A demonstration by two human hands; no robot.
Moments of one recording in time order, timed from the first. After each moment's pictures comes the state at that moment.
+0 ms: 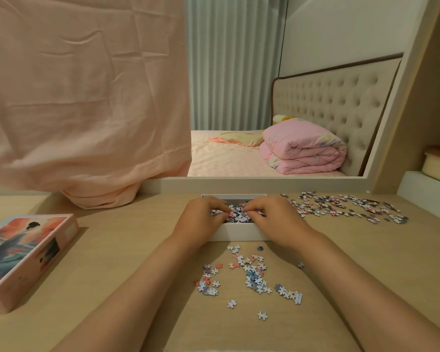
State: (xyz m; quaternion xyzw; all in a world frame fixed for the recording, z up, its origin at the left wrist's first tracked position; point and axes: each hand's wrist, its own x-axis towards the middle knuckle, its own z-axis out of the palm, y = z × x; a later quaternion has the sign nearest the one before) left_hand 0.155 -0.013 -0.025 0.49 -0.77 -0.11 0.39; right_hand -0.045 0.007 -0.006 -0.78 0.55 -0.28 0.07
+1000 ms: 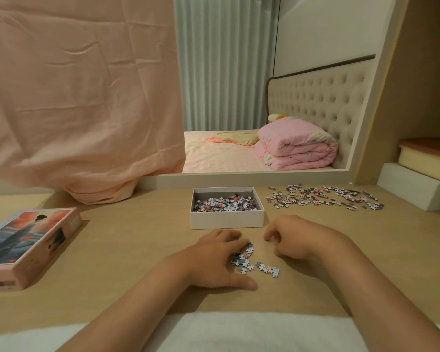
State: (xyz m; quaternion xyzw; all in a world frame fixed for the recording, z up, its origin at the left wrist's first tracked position) left_hand 0.130 0.082 -0.038 0.44 -0.89 -0.12 0.03; right_hand -0.088 0.079 0.006 -0.75 0.64 0.01 0.15
